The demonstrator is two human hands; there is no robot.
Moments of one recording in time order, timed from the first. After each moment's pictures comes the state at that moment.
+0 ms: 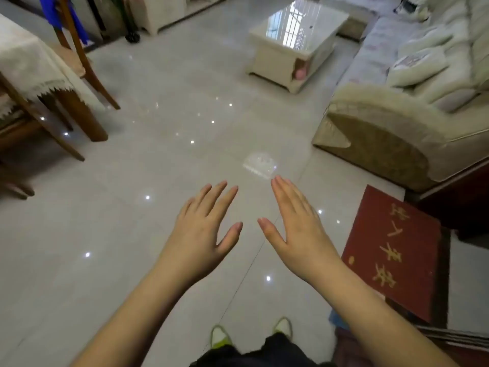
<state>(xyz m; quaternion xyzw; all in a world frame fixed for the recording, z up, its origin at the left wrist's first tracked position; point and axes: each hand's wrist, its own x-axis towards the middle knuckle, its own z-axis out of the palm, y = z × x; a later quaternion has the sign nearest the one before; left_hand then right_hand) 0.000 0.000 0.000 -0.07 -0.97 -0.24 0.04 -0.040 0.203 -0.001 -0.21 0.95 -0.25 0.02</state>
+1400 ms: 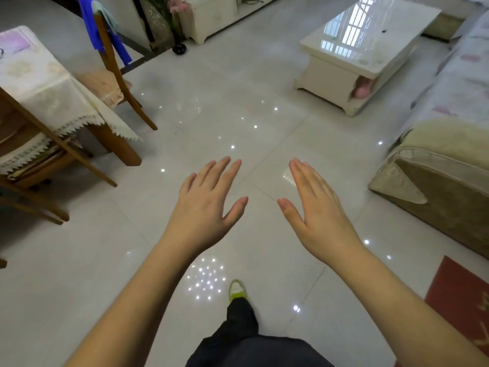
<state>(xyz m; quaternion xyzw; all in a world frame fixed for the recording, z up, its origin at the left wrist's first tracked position) -0.418 -0.078 0.002 0.03 -0.99 -0.11 0.04 -0.481 0.135 -0.017 -0.28 0.92 -0.26 0.02</state>
